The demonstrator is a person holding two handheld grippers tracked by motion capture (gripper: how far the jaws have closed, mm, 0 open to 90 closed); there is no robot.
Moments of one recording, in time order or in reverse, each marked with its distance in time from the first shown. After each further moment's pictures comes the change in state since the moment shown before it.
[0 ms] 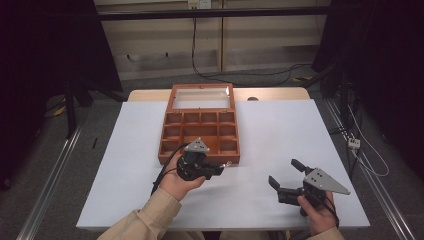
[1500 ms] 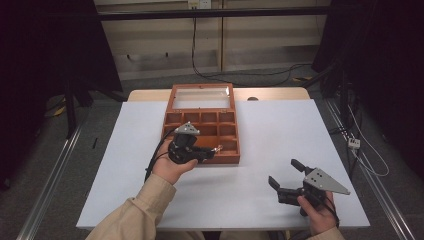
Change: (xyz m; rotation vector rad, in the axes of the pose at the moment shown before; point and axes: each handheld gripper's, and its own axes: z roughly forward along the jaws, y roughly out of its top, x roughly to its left) left arm 0.031 0.023 -0.021 -0.030 0.065 -0.051; right arm 0.000 0.000 0.000 -0.001 0.005 -0.004
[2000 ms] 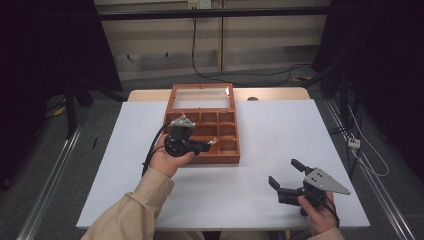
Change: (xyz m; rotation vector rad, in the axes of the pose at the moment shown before) left arm 0.013 0.010 -0.005 -0.014 0.035 -0.024; right arm 0.000 0.000 0.000 -0.002 0.002 0.000
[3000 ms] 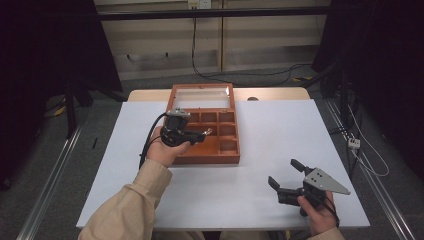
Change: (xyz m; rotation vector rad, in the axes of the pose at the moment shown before) left arm 0.021 0.014 -0.004 -0.001 0.061 -0.034; right arm 0.000 0.000 0.000 0.002 0.006 0.003
